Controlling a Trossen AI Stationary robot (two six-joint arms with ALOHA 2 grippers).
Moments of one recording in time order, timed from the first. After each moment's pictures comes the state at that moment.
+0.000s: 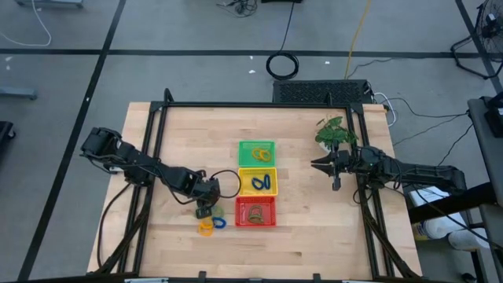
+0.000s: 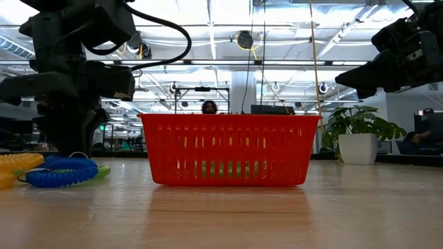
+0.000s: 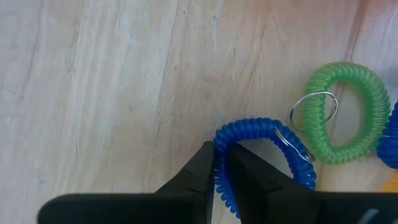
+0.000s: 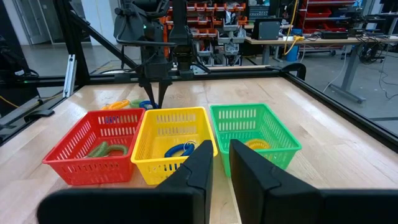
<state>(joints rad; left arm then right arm) -0.30 1.57 0.70 -0.44 -0.03 -0.50 -0.16 0.18 0.02 0.08 -0.11 0.01</state>
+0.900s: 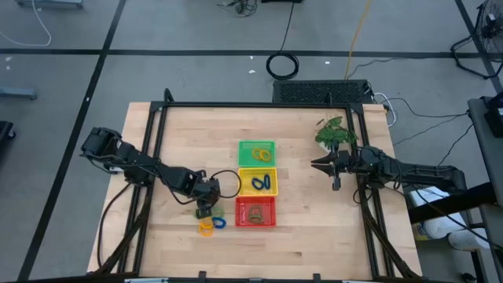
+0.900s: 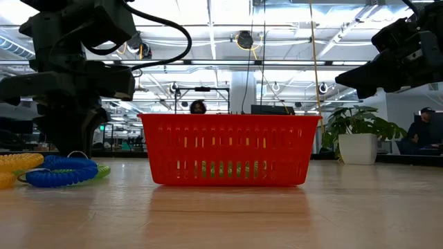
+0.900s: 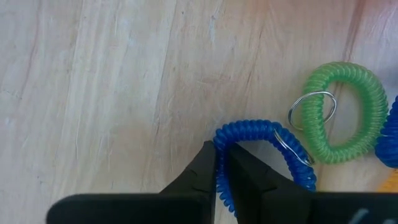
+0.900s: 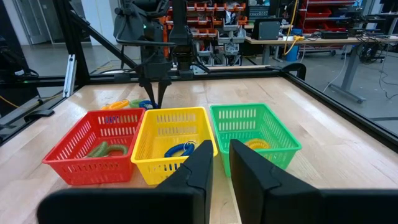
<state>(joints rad) -0.30 1.57 0.70 -0.44 -0.03 -0.49 -0.16 0.18 0.02 0.08 -0.11 0.01</state>
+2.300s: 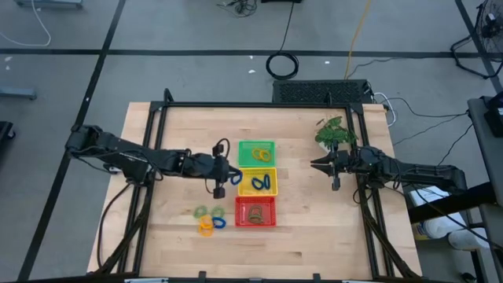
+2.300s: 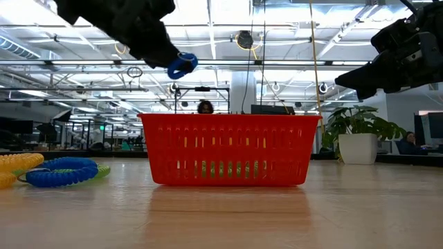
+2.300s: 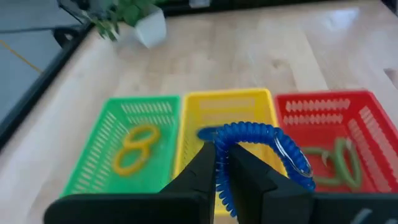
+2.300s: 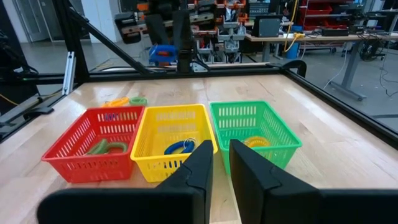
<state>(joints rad) -0.12 1.32 0.74 0.06 -0.21 0.02 -0.16 0.19 0.02 0.08 -0.11 0.02</state>
